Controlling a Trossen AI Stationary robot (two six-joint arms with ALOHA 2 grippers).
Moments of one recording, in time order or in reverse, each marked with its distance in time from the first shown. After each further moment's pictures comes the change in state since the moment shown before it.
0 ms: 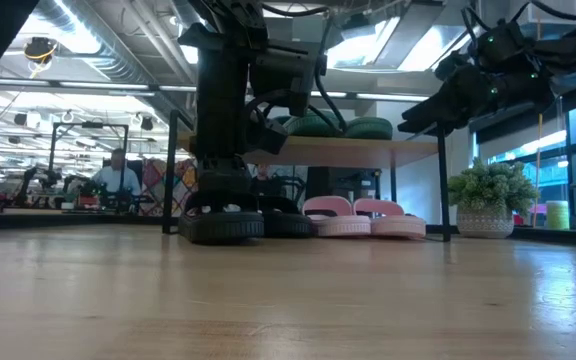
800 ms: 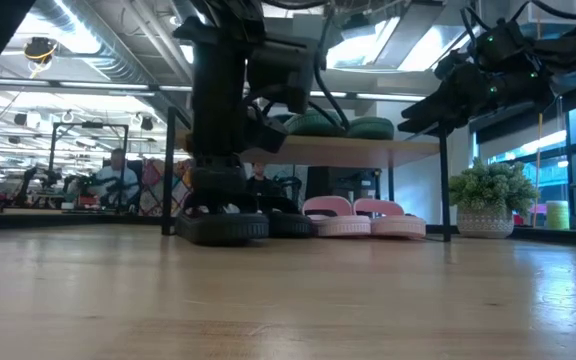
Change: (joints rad) left arm -0.035 0.000 0.000 -0.010 0.020 0.006; right arm 0.001 0.001 -0.002 -0.009 0.000 0.033
